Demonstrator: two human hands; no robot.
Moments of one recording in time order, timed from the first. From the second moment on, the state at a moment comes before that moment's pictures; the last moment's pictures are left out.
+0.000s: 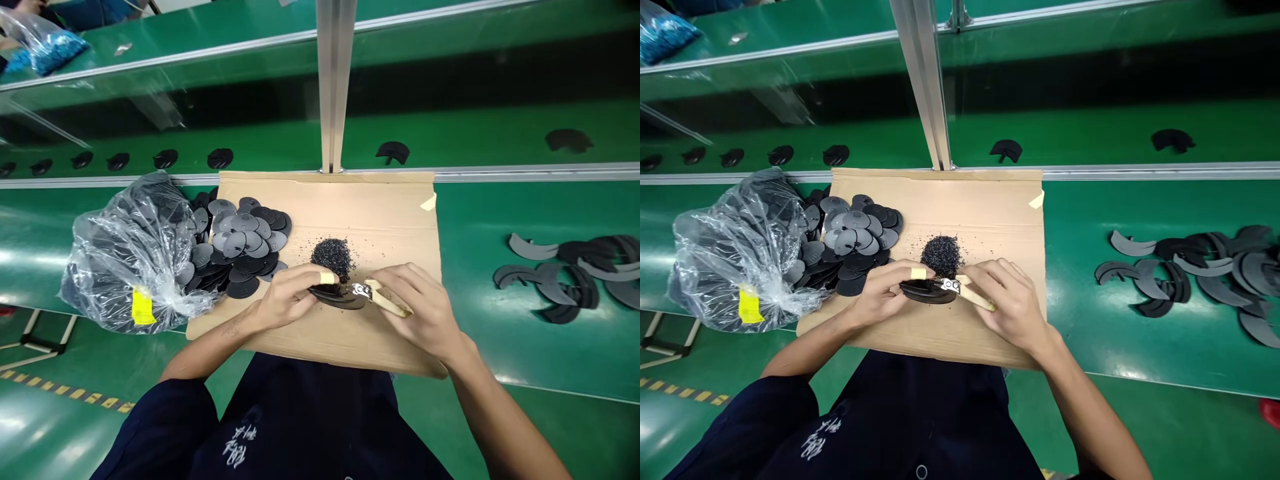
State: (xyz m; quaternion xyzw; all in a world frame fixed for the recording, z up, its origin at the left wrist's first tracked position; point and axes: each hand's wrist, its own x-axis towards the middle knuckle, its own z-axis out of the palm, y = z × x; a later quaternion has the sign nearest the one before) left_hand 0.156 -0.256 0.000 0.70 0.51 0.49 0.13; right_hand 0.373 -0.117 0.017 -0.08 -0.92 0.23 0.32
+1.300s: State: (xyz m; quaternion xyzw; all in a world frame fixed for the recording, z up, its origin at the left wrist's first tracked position) left_hand 0.147 -0.254 0.024 0.76 0.52 0.38 0.11; right_hand 0.384 -0.118 0.023 -0.14 -0.93 0.24 0.25
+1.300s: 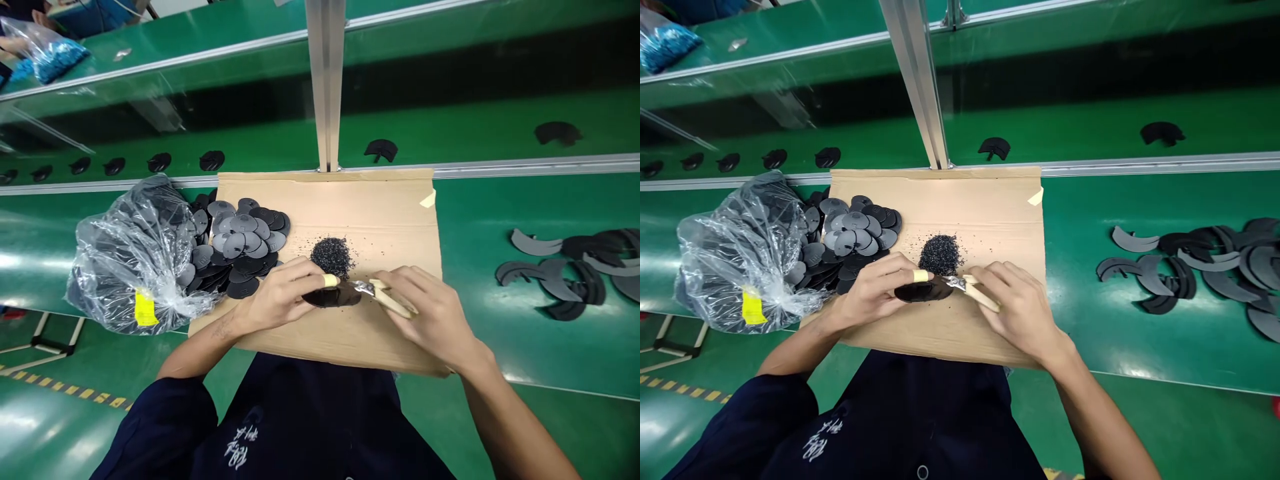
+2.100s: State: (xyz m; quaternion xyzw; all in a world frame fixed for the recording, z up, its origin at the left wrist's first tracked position) left_hand 0.150 -0.249 0.030 0.66 0.50 0.49 0.27; right_hand 0.364 -0.143 0.009 -0.09 -0.88 0.26 0.40
